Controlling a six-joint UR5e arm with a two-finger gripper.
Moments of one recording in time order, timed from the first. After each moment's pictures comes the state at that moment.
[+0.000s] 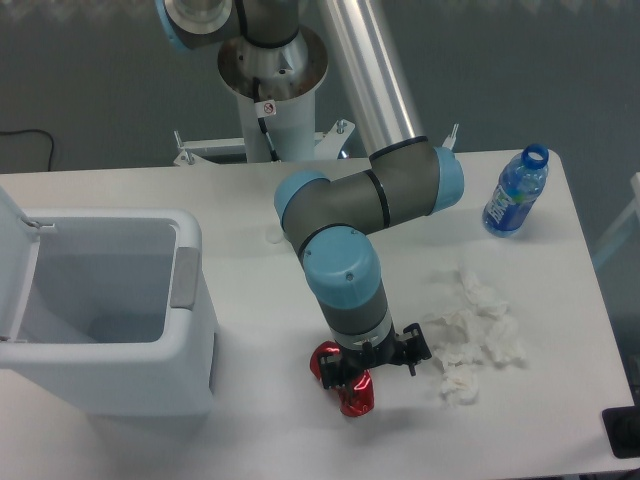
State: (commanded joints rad) arm 2.37 -2.17 -1.40 -0.91 1.76 0.16
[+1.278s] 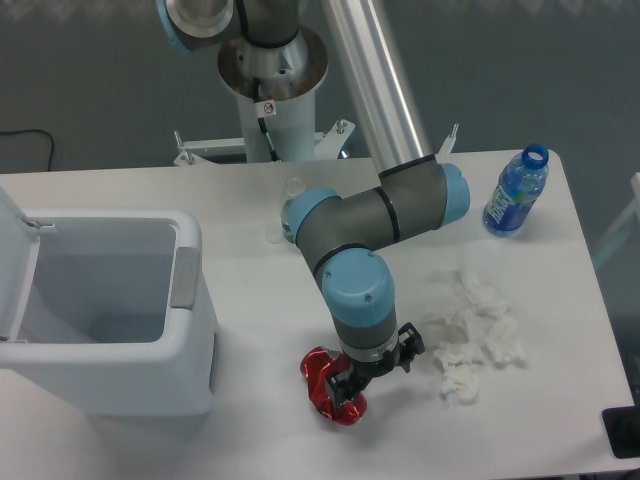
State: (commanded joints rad) arm 2.40 -2.22 -1.39 -0.91 1.66 -0.14
